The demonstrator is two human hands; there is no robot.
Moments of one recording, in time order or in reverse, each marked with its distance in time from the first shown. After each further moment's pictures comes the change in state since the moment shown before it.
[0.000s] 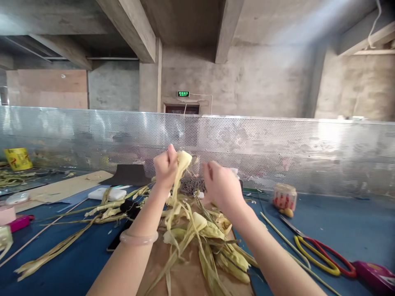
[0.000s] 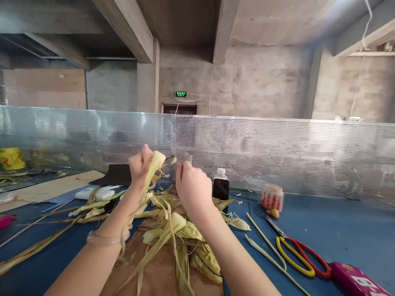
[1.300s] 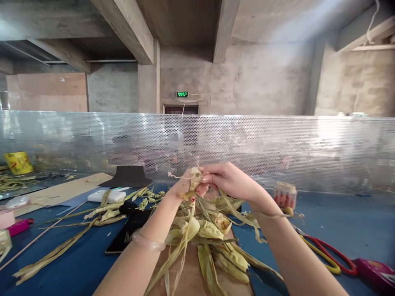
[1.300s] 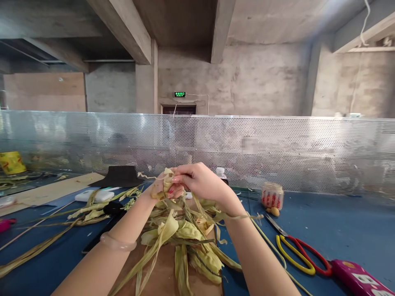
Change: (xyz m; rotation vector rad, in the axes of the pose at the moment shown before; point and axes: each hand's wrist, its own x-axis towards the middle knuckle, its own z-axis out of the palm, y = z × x) left_hand -0.037 0.005 0.034 -0.842 -0.941 -0.751; right_hand 0.021 0.046 -0.020 0.681 -0.420 -0.526
